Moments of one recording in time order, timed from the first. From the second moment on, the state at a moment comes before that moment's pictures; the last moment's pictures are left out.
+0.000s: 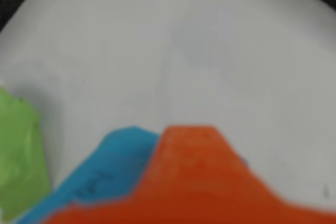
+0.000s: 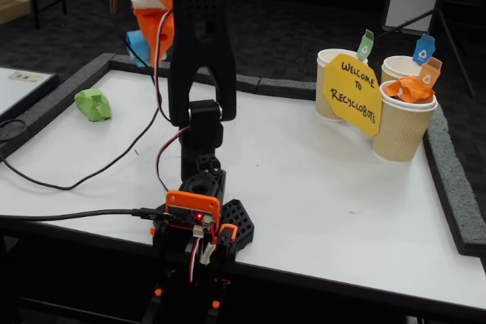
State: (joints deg) arm -34.1 82.7 79.2 72.2 -1.5
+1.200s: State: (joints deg) arm -33.6 160.1 120.6 76.5 -1.5
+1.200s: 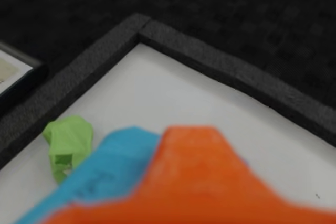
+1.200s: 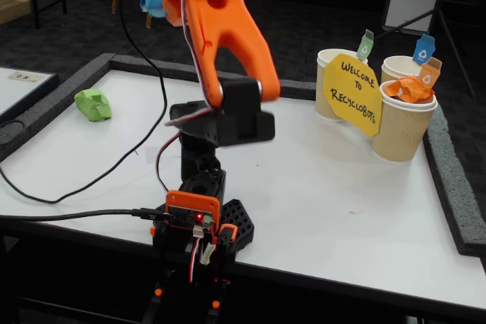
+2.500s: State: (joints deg) arm -22.6 171.6 122.2 82.4 -1.5
